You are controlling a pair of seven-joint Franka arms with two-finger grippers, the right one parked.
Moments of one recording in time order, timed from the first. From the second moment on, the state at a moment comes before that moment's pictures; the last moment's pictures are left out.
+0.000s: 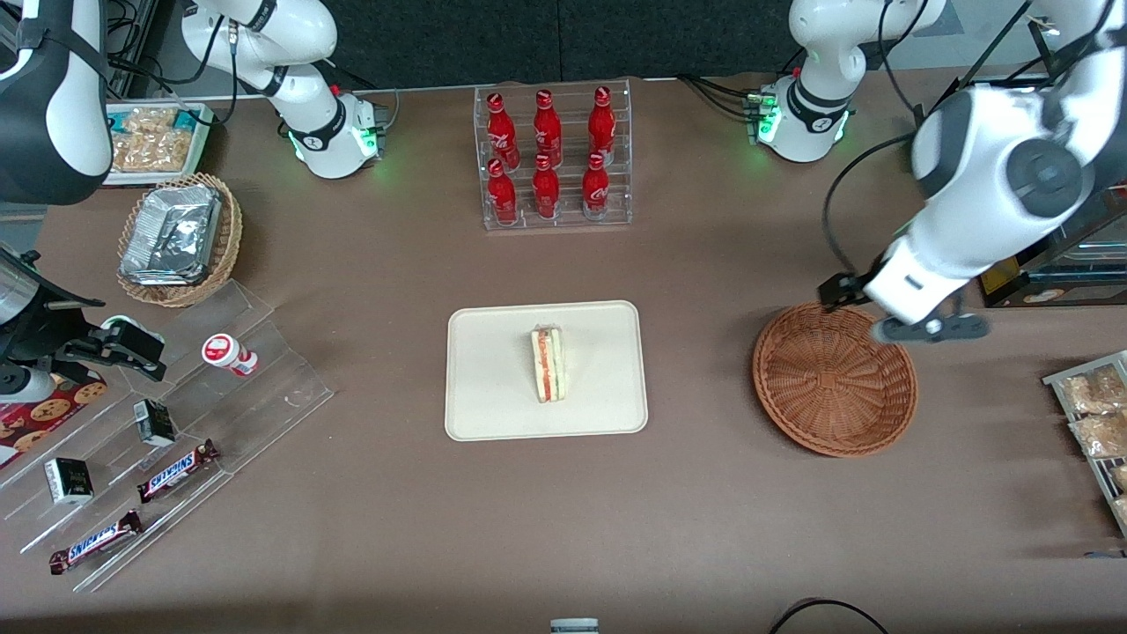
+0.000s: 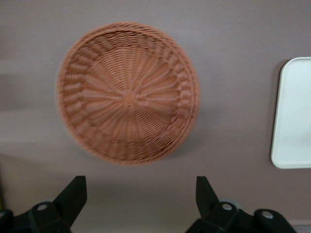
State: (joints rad) arm 0.17 -0.03 -0.31 -1.94 -0.01 1.85 -0.15
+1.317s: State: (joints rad) arm 0.15 -0.13 -0.29 -1.64 -0.02 1.53 -0.13
